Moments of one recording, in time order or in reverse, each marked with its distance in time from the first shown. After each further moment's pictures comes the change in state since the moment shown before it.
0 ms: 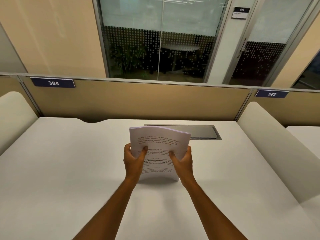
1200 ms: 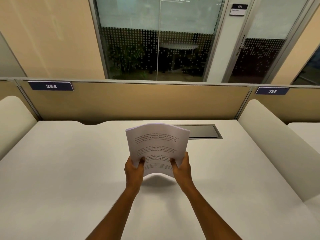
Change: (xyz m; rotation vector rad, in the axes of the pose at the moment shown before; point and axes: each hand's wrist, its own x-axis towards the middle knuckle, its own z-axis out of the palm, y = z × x) left_hand -0.005 -0.035 -0.002 0.008 -0.021 -0.059; right_hand -0.002 0.028 0.006 -0.024 -0.047 0.026
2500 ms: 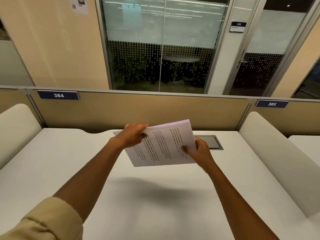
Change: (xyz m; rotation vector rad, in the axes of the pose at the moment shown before) left_hand 0.100 0.167 -0.011 1.136 -0.570 0.661; right_hand 0.070 -0.072 -0.074 -0.135 -0.148 -0.250
